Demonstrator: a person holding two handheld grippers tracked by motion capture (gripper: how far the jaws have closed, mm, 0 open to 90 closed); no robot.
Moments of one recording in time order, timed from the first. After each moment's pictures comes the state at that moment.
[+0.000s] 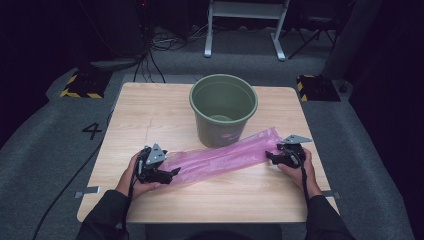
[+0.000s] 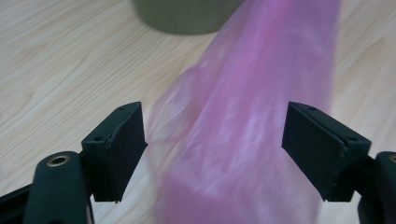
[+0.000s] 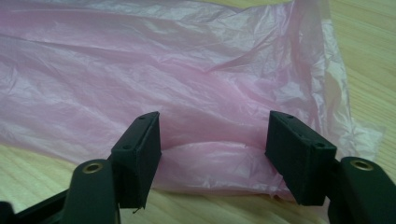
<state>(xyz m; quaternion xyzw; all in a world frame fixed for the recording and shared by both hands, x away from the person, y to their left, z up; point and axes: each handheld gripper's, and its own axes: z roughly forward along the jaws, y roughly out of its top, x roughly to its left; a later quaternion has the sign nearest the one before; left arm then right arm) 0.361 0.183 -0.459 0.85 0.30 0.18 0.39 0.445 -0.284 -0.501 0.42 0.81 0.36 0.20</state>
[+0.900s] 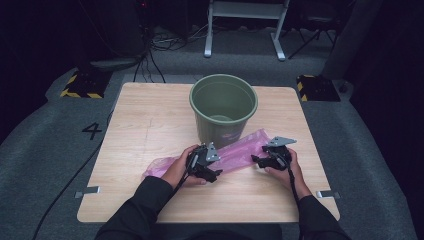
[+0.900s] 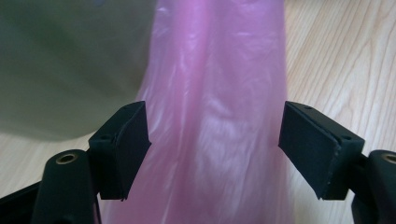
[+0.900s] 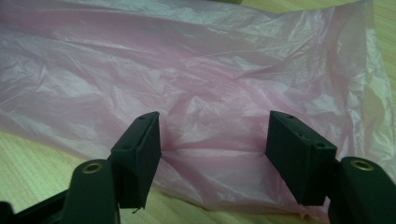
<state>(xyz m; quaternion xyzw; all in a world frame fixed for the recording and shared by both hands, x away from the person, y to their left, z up) 0.402 0.049 -0.476 0.91 0.21 0.16 0.33 0.438 -0.239 -0.501 0.38 0.83 0.37 0.17</state>
